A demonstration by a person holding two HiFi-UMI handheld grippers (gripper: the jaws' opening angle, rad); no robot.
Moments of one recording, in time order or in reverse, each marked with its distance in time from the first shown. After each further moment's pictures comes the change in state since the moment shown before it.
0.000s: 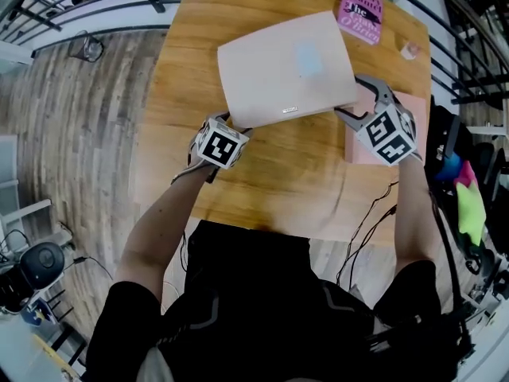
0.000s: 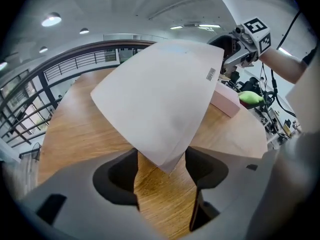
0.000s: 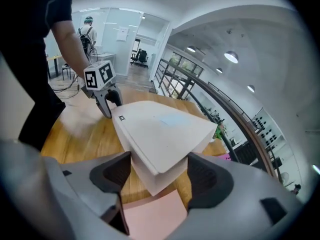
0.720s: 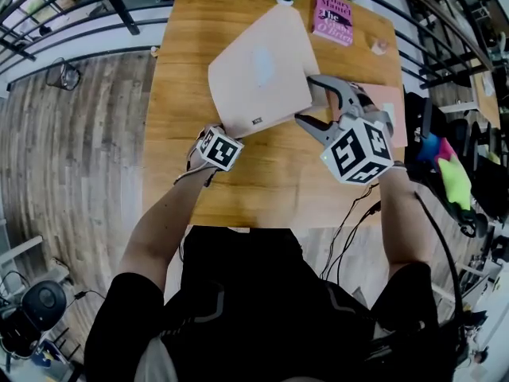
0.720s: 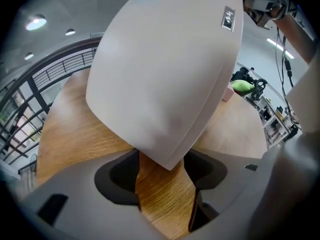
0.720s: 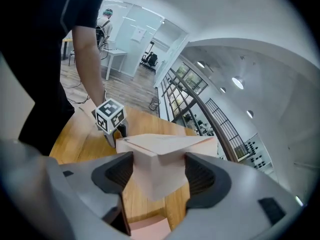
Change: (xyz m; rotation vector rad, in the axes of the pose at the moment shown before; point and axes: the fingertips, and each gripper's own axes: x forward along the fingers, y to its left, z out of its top) left arm 0.012 0.012 -0.029 0.110 0.047 -0.064; right arm -0.053 0.048 0.155 -0.198 -0.053 -0.109
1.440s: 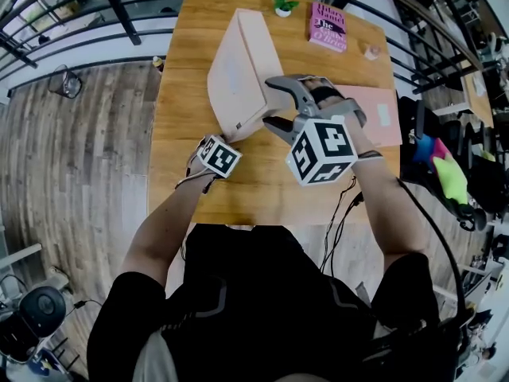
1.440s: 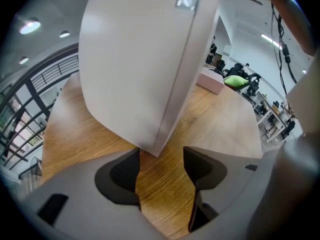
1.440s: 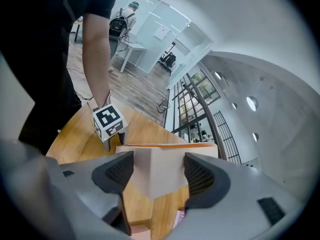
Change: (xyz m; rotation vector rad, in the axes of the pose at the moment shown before) left arm -0.019 -0.004 -0.032 0.041 0.015 -0.016; right arm 0.016 0.029 0.090 -0.242 -0.004 0.008
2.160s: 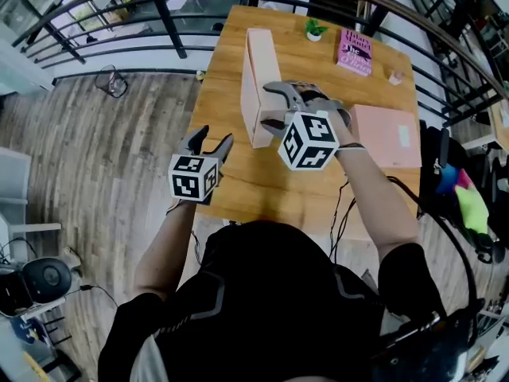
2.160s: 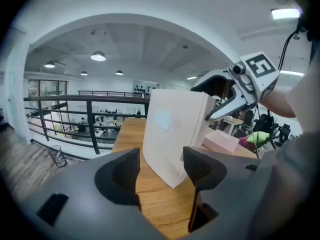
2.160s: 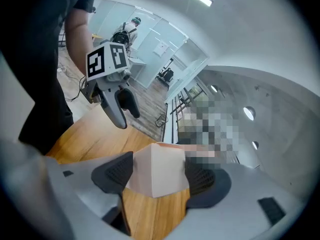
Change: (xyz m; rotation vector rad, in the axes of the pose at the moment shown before) left arm -0.230 0.035 0.032 -0.302 -0.606 0.294; right arm 0.014 0.006 0.045 0.011 -0.176 -0.020
